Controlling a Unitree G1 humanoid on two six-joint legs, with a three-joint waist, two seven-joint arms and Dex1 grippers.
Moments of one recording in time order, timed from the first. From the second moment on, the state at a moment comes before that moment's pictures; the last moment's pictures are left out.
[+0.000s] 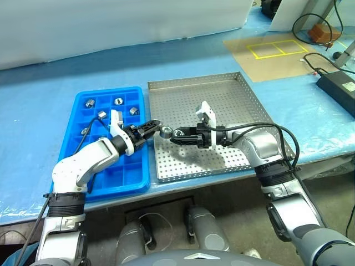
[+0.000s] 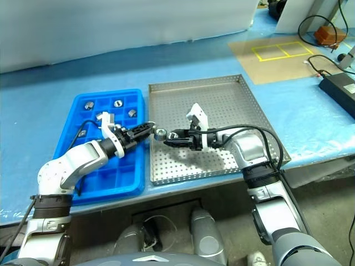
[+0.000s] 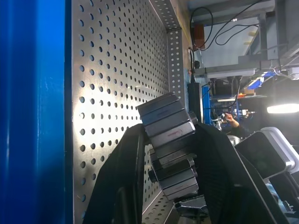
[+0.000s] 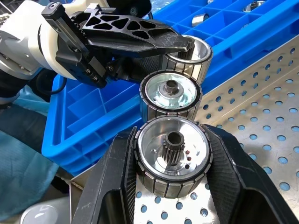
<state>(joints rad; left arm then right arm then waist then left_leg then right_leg) -0.34 0.37 0.16 -0.04 -1.84 0.93 0.33 -0.65 -0.36 0.20 0.16 0.40 0.70 1.09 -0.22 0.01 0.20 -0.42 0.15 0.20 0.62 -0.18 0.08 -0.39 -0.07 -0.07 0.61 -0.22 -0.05</state>
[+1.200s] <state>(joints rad) -0.40 0.41 0.01 -0.10 -0.57 0.40 -0.41 -0.70 -0.31 0.17 0.21 0.42 0.72 1.07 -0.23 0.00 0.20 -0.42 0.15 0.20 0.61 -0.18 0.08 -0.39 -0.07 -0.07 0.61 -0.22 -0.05</state>
